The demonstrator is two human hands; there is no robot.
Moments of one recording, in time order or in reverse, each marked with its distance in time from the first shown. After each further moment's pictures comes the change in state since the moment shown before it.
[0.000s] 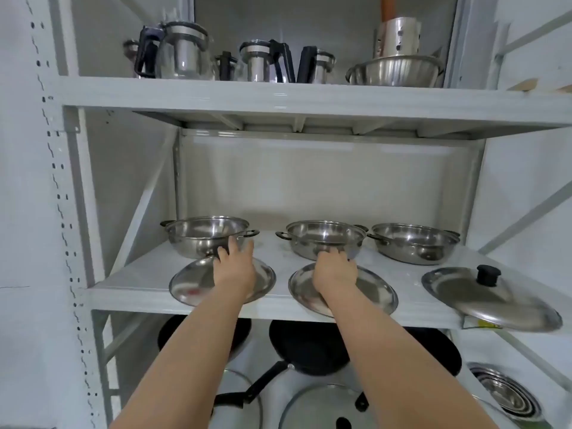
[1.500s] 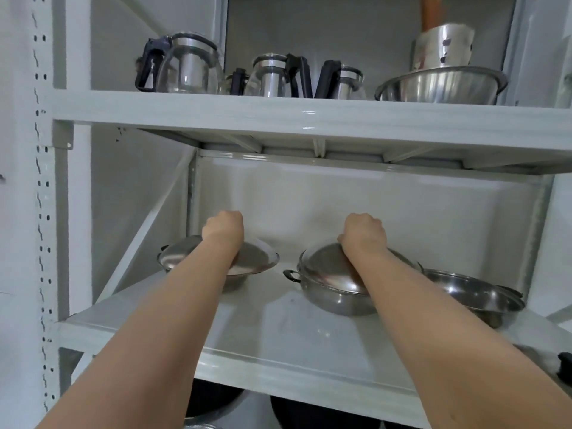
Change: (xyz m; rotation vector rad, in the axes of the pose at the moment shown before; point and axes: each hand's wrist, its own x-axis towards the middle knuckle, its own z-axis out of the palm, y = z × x) left_hand 0.122 0.018 -0.089 0.151 0.120 -0.162; right_hand 0.155 0.010 -0.083 0.072 0.281 -0.037
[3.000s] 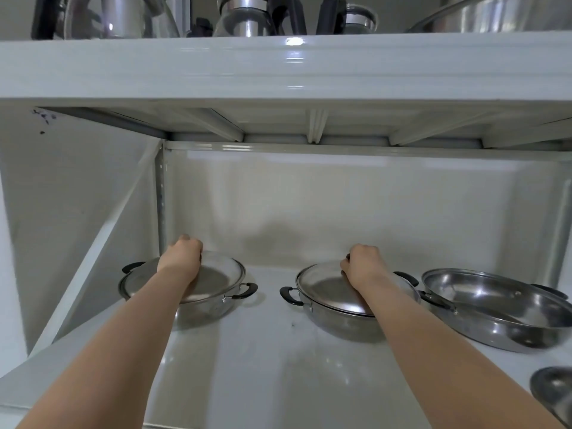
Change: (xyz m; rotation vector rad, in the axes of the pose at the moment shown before) left_hand 0.134 -0.063 0.124 -0.071 0.034 0.062; right_hand 0.080 0.020 0.134 0.155 -0.062 0.009
